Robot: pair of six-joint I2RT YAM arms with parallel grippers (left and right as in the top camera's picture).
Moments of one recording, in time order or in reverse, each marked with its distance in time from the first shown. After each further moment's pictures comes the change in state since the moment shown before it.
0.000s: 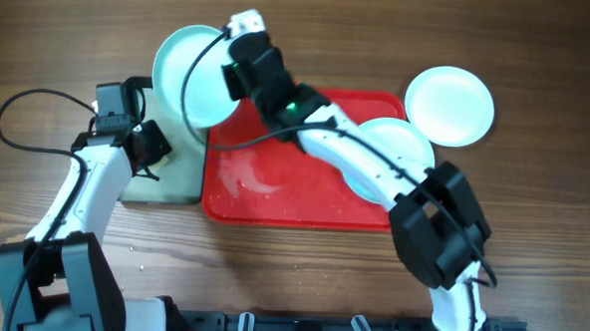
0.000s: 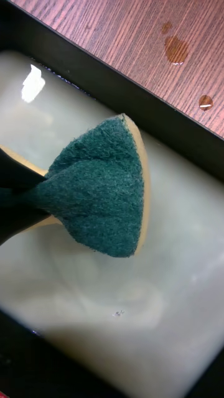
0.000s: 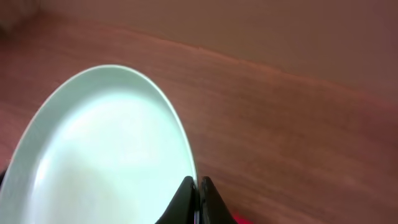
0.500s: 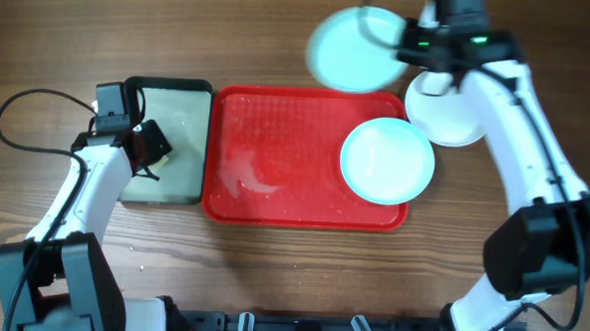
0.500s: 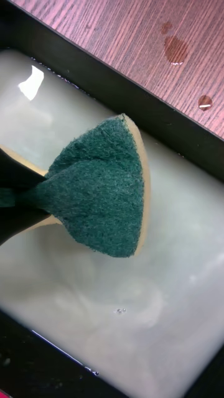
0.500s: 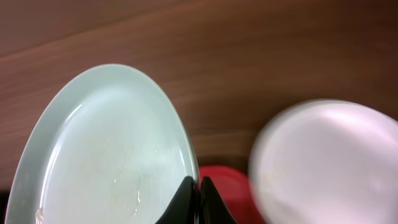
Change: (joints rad) left arm 0.000 0.000 0.000 0.002 0.000 -0.003; right arm -0.612 -0.254 0.002 -0.634 -0.206 0.123
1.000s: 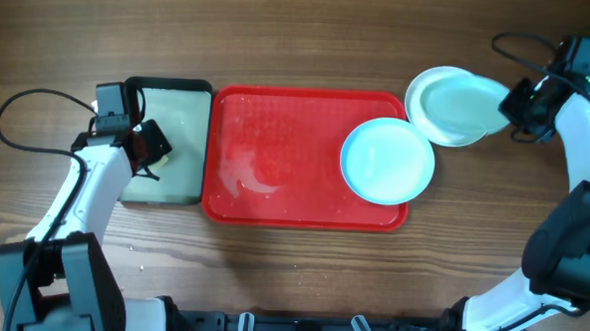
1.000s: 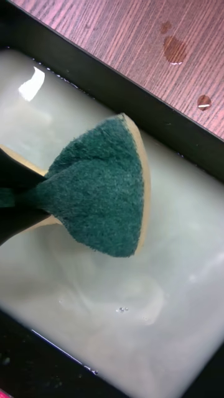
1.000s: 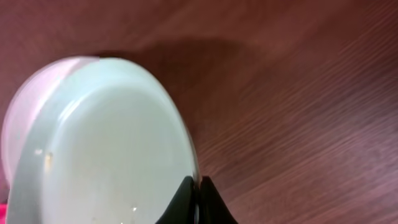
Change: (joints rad) left arm 0.000 0.000 0.000 0.002 0.000 0.000; right arm -0.453 0.000 -0.290 0.020 -0.005 -0.005
